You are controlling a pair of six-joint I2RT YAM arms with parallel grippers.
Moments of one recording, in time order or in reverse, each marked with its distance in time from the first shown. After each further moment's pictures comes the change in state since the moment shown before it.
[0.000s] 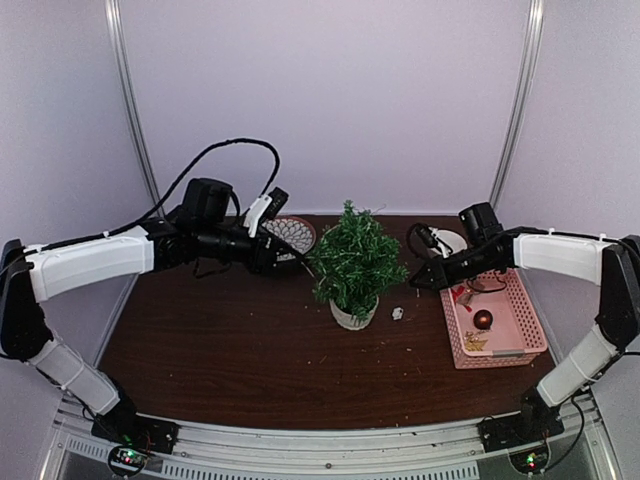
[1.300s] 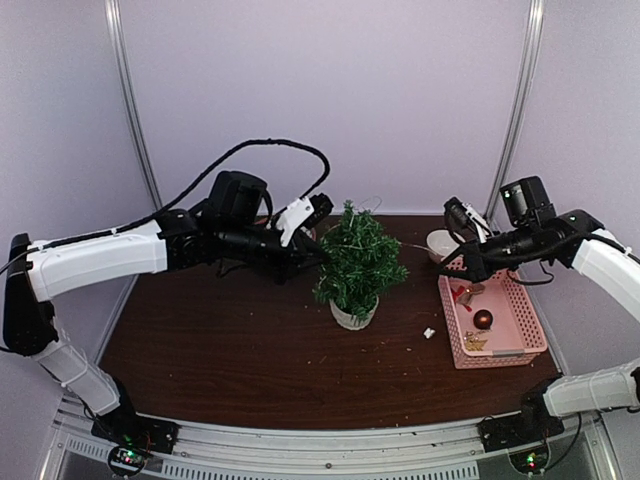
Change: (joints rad) left arm -0.211 0.061 0.169 -0.101 -0.162 0.280; right arm 0.062 -0.398 0.097 -0.376 0.072 -0.032
